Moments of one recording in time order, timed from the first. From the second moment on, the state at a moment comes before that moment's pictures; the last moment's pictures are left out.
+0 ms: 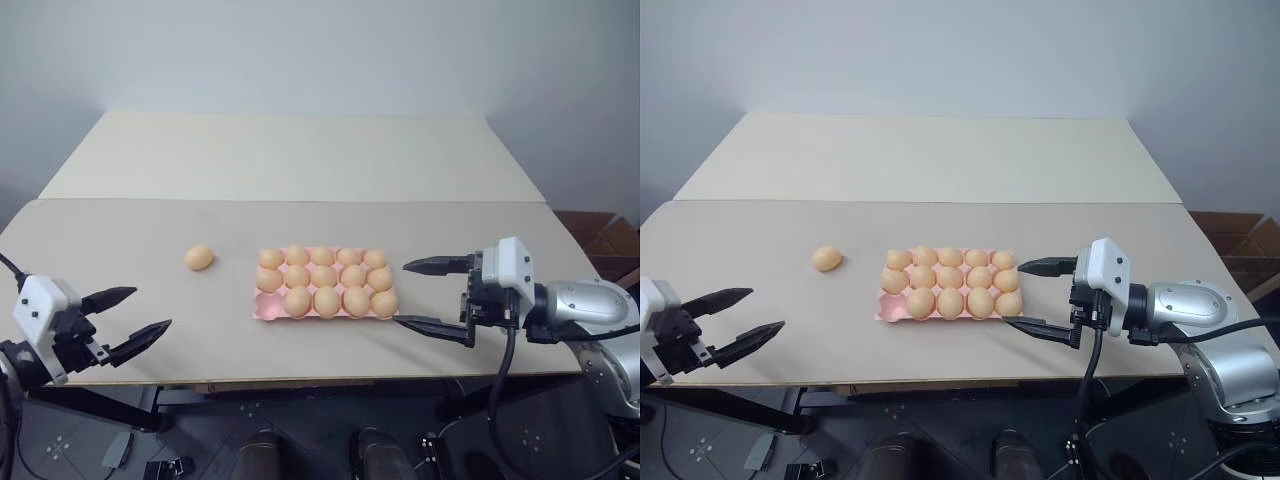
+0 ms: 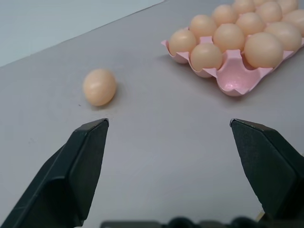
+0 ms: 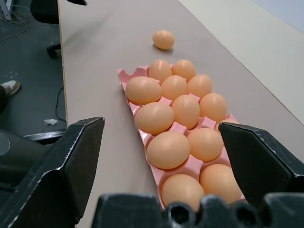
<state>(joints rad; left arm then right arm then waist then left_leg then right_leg) 0.28 0.80 0.68 -0.41 -0.56 0.52 -0.96 -0.19 -0.83 -0.13 -0.46 0.59 0.42 1.06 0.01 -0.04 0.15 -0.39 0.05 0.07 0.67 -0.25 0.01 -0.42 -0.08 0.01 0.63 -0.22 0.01</state>
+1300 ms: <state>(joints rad) -0.42 0.83 0.10 0.20 -0.32 0.35 -1.06 -0.20 -0.81 -0.14 -0.56 0.62 0.45 0.95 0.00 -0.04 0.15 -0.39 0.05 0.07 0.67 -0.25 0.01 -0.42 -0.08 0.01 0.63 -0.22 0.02</state>
